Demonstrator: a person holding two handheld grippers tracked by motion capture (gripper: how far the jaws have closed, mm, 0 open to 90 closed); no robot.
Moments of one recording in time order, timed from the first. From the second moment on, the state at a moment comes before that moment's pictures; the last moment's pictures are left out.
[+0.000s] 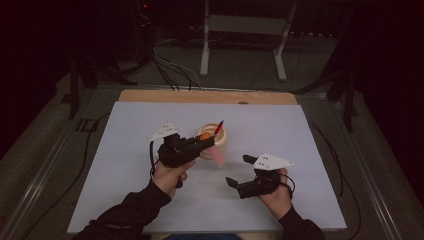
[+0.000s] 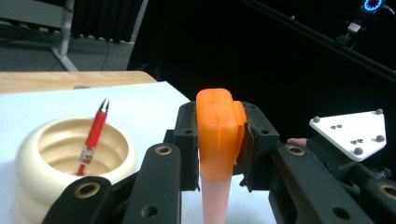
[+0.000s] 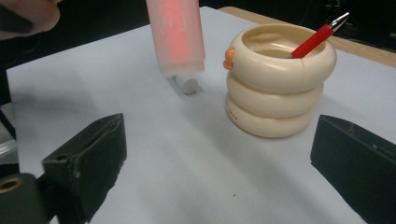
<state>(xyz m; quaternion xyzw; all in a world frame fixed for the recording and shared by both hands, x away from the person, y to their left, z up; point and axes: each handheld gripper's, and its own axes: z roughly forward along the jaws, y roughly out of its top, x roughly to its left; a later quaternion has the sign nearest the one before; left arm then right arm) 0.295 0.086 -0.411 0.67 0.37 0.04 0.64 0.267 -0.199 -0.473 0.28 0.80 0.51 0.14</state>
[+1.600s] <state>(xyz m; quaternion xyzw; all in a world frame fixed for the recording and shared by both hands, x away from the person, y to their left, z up) 0.367 0.098 -0.393 0.69 0.38 0.13 0.60 0.270 -0.212 -0.473 0.29 0.79 0.52 0.14</state>
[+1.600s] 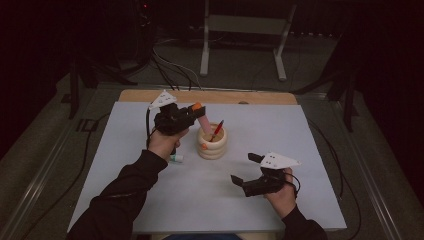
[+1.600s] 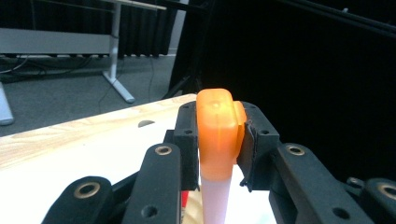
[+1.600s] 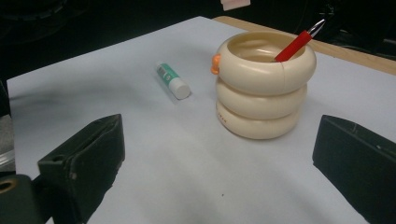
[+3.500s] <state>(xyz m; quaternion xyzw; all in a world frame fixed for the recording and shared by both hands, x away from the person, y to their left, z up) 0.390 0.065 -0.449 0.73 0.40 0.15 0.53 0.271 -0.217 -0.472 0.29 0.79 0.53 0.13</state>
